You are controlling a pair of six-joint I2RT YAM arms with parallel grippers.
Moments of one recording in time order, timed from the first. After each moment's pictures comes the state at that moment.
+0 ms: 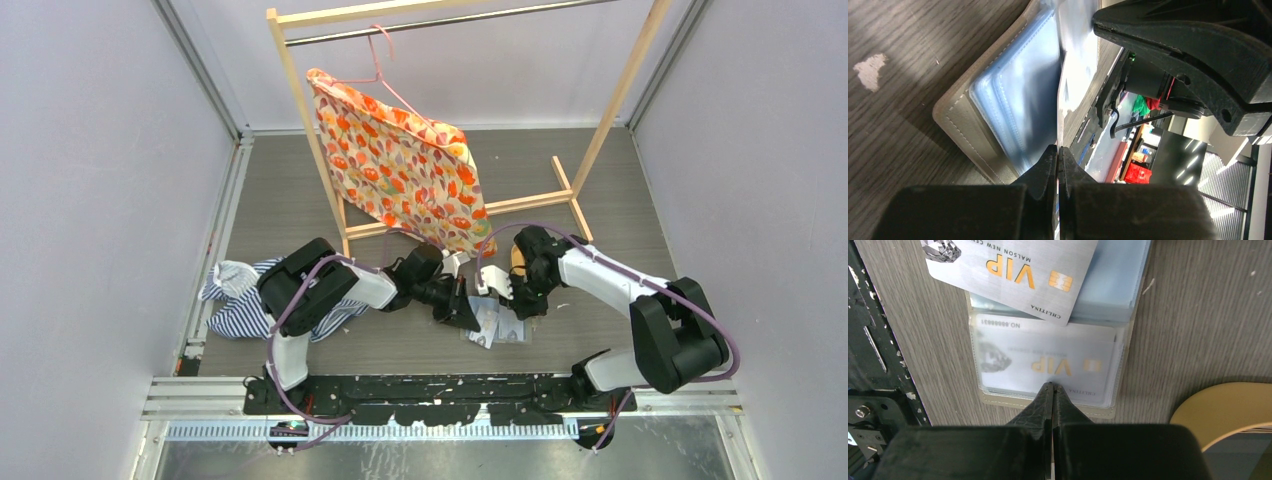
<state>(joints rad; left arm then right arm) -0.87 1.91 0.80 0.44 0.74 -0.97 0.42 1.39 0.74 -0.82 -0.40 -1.07</state>
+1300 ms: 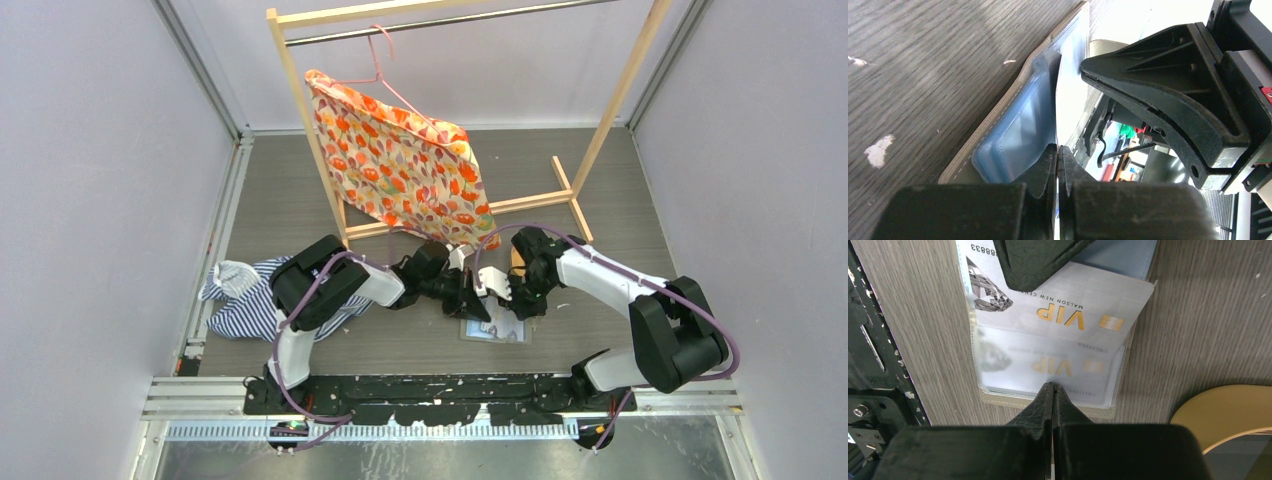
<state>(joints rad) -0.88 1.99 0.87 0.53 0.68 -1.07 0.44 1.40 0.74 -0.82 -0.38 -1.06</state>
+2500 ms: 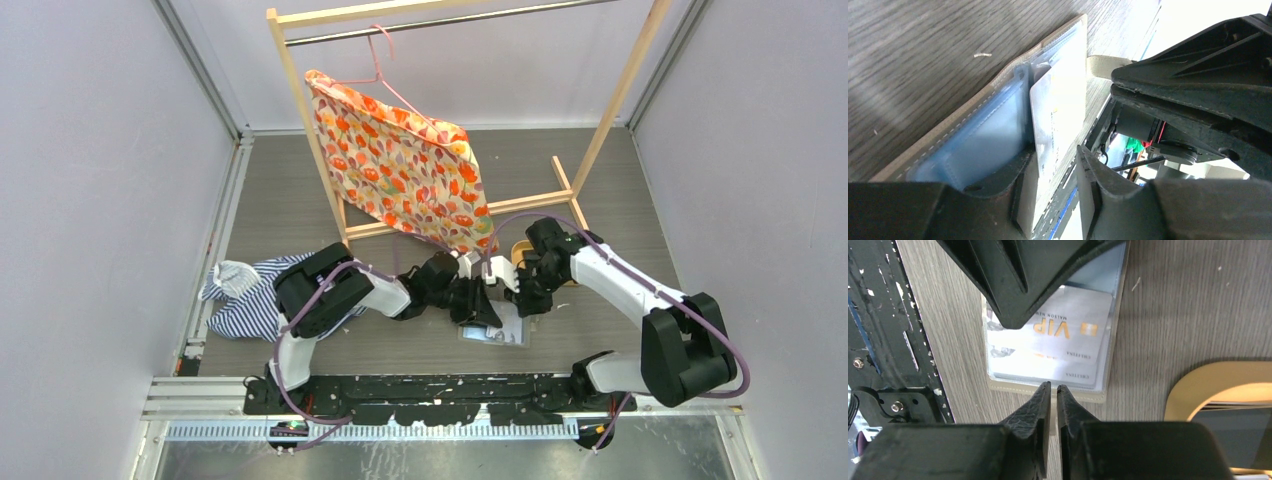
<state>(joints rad) -0.97 1.98 0.85 0.58 0.52 -1.12 0.36 1.33 0.78 -0.90 -0.49 -1.06</state>
